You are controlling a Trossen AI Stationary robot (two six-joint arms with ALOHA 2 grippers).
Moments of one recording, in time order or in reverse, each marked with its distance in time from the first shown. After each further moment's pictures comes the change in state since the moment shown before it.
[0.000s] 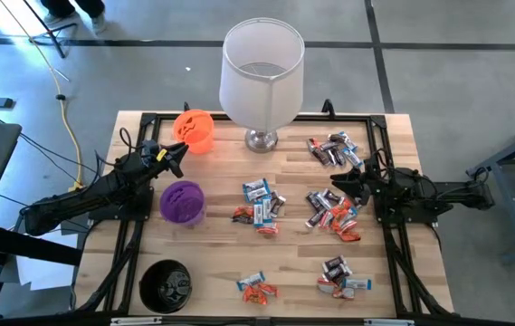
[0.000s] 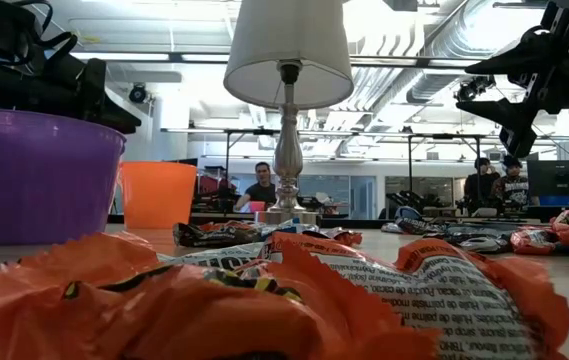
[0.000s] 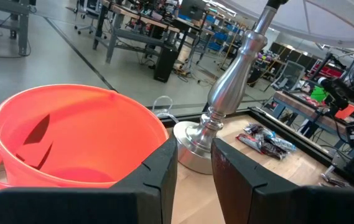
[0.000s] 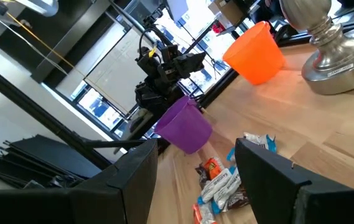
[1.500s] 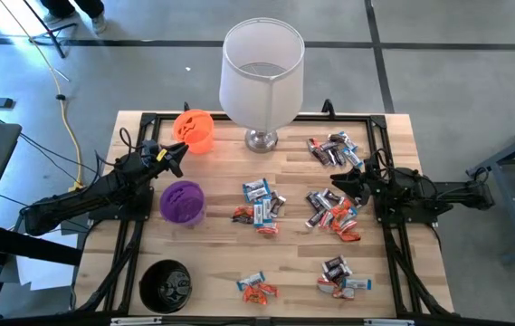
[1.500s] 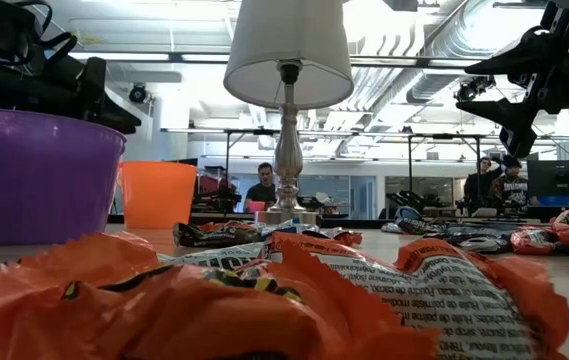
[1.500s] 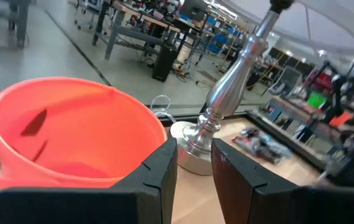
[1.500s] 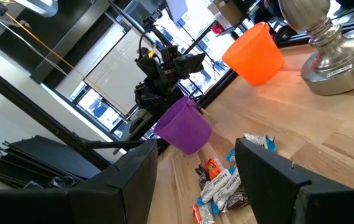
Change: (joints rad) left arm 0.000 0.000 0.000 0.000 0.000 -0.063; right arm 0.000 0.000 0.000 0.000 0.003 -0.001
